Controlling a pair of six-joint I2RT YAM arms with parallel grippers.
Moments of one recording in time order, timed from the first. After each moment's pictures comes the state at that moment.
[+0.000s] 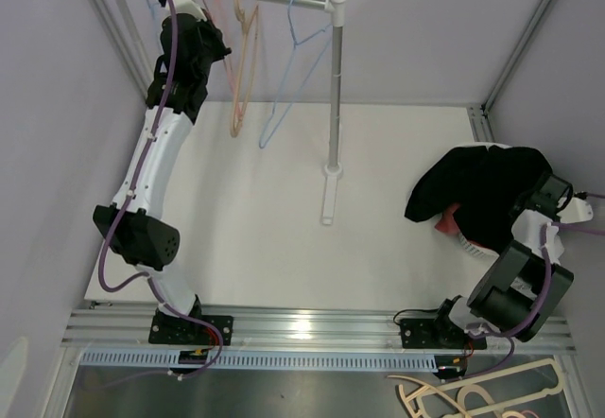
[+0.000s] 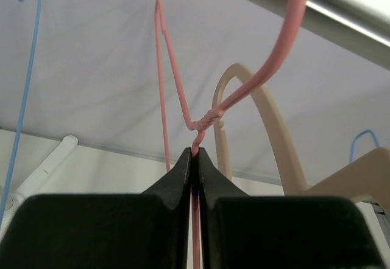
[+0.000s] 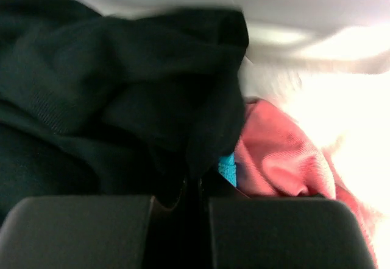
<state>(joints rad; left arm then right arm) -0.22 1.77 2.04 -0.29 -0.22 -0.32 -0.64 1.33 0.83 -0.23 0.23 0.78</state>
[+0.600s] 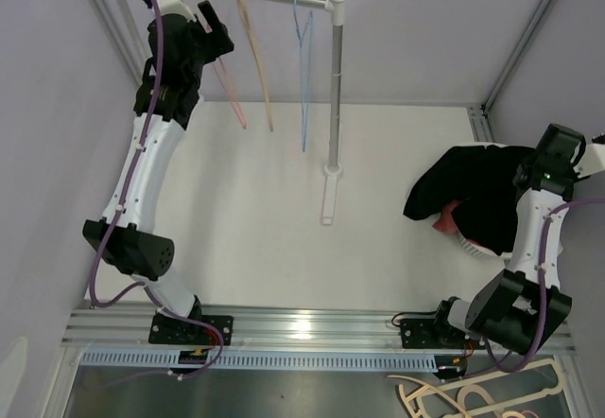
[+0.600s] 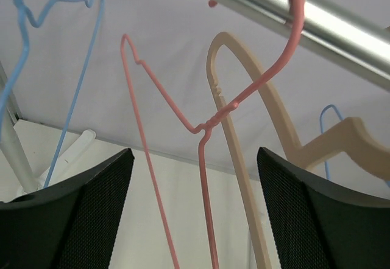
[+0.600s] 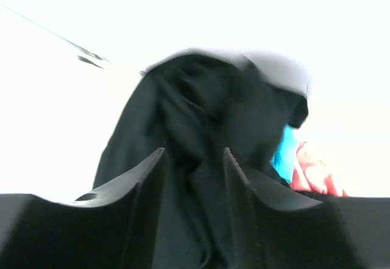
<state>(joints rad) -0.22 1.70 2.02 -0.37 -0.29 -0.33 -0.48 1.28 1.14 -0.46 0.43 0.67</state>
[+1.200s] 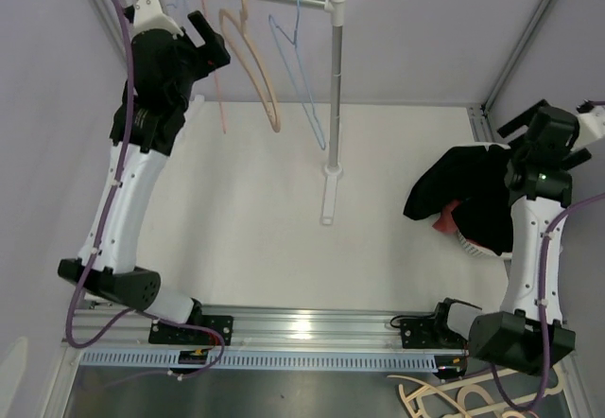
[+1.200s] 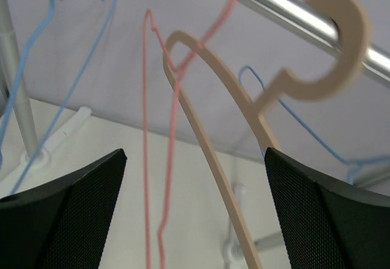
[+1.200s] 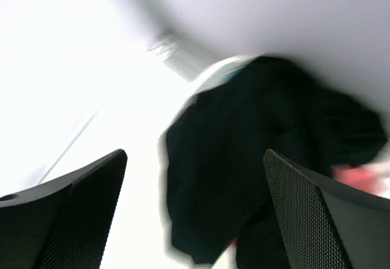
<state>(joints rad) -0.27 1.51 1.96 -0.49 -0.33 -0.38 -0.32 1.17 1.34 -0.57 0.40 0.55</state>
